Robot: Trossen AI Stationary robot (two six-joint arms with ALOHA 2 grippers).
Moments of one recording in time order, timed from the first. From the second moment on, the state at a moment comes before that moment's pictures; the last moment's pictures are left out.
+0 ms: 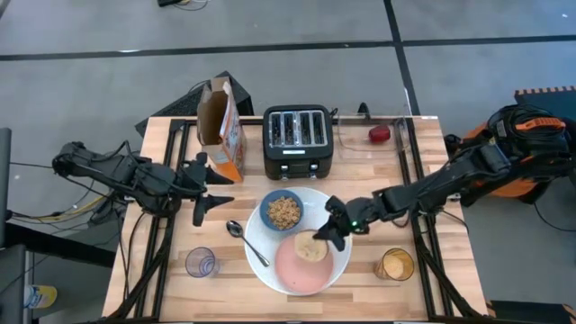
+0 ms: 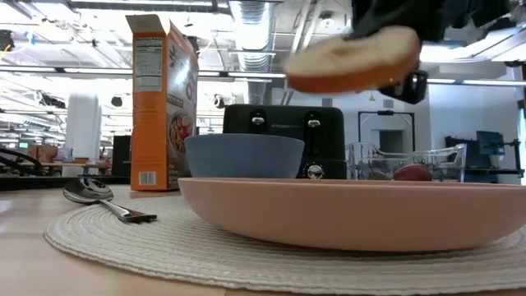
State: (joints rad) left arm -0.31 0.84 0.99 -0.53 -0.36 -0.28; right arm 0.32 1.35 0.73 0.15 0.00 0.96
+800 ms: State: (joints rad) left arm -0.31 0.46 0.36 0.03 -0.03 -0.21; right arm 0.34 1.69 0.73 0.51 -0.19 1.06
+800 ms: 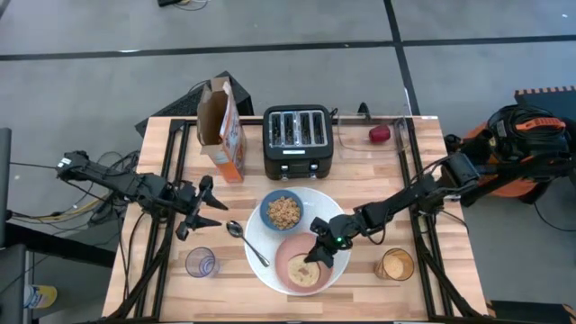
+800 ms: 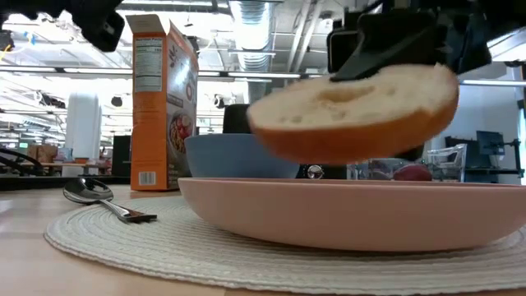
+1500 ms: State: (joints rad) left arm -0.31 0.34 0.06 0.27 -0.01 -0.20; right arm 0.34 1.76 0.73 0.59 -0.24 1.07
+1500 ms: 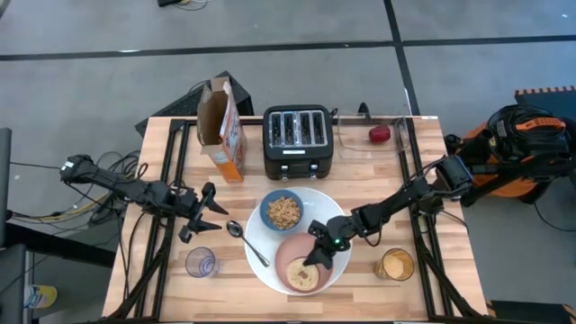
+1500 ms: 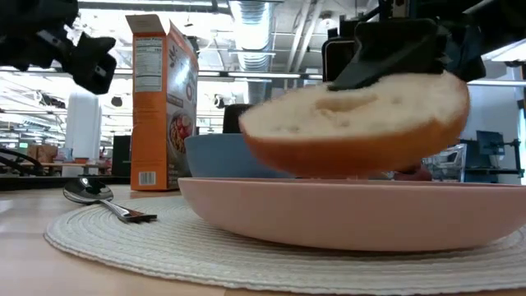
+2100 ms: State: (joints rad) left arm -0.31 0.34 0.04 0.28 -0.01 -0.16; right arm 0.33 1.76 0.73 0.45 -0.20 1.01
